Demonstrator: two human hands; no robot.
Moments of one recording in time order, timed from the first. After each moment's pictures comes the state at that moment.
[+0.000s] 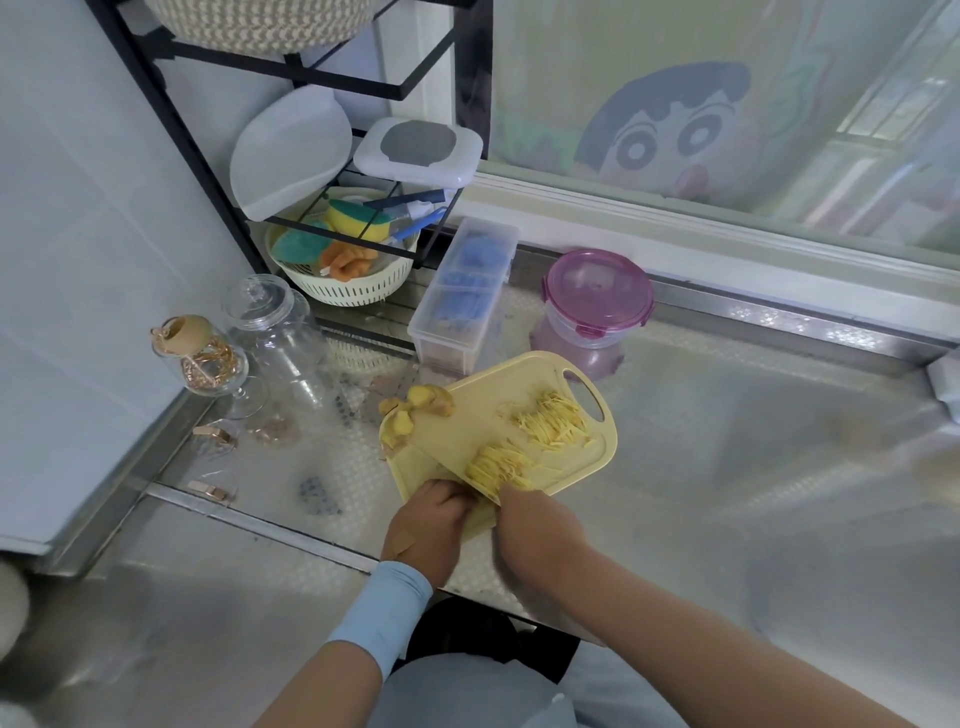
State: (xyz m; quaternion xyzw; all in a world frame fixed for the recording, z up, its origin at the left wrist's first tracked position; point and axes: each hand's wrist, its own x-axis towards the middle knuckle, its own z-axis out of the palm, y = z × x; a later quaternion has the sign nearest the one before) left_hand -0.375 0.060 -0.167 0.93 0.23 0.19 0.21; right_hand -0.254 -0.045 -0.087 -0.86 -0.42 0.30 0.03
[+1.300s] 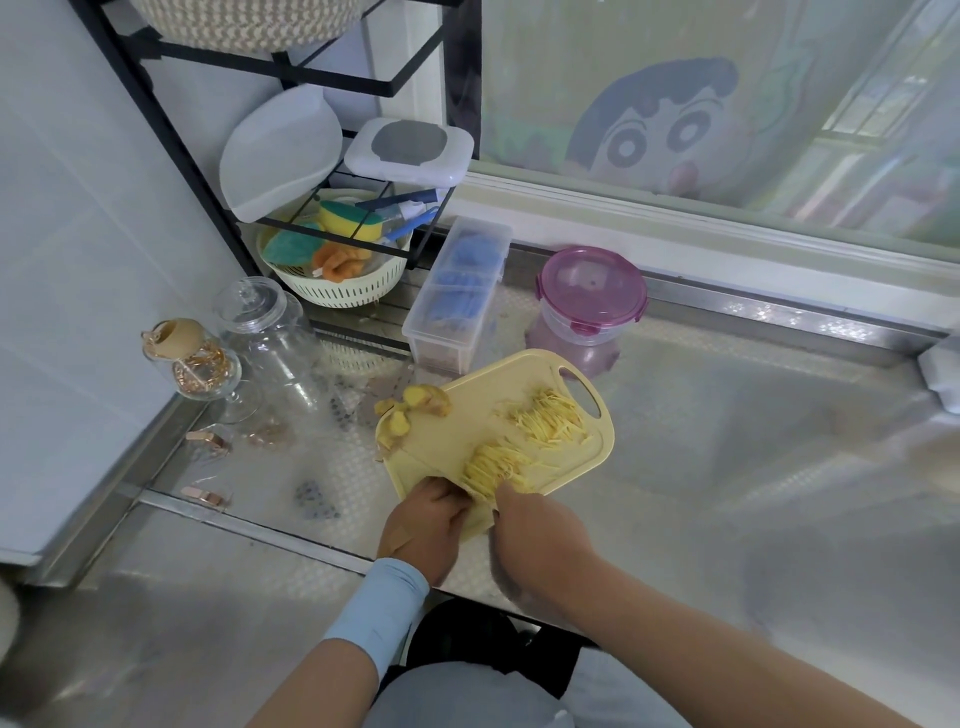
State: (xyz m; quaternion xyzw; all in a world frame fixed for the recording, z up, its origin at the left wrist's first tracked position) left_hand -0.374 0.065 -0.168 0.93 0.23 0.21 0.21; right_hand -0.258 -0.055 -0.095 -0.85 -0.46 0.25 0.05
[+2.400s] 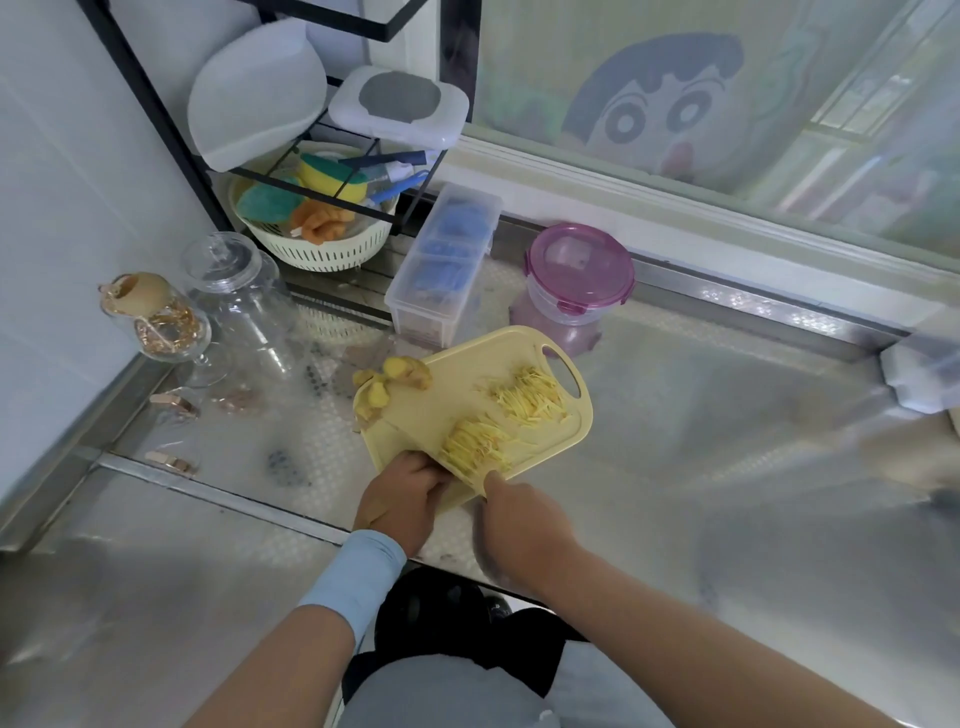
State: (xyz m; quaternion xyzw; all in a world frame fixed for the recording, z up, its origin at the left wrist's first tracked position) left_hand -0.372 0.063 -0.166 0.92 0.24 0.21 0.23; right_hand -0.260 -0.065 -0.096 -0.85 -0.44 0.27 0.00
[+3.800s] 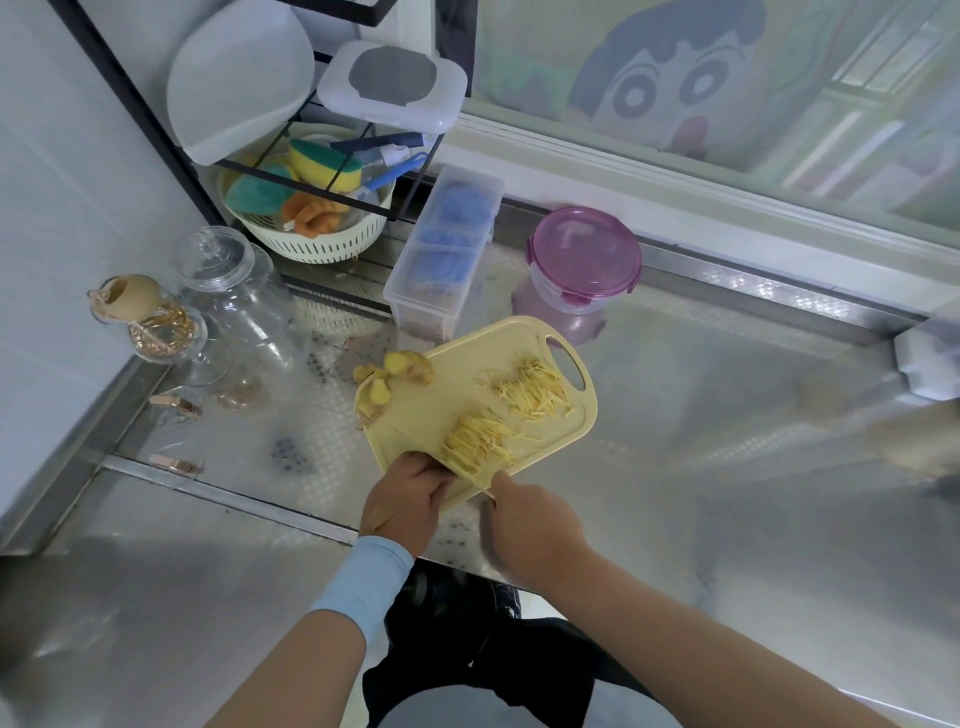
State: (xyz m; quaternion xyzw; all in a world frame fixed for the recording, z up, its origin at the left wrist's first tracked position) left_hand -0.374 0.058 -0.159 0.91 0.26 0.21 0.25; right_hand -0.256 -0.071 -0.097 -0.85 -0.47 0.25 -0.02
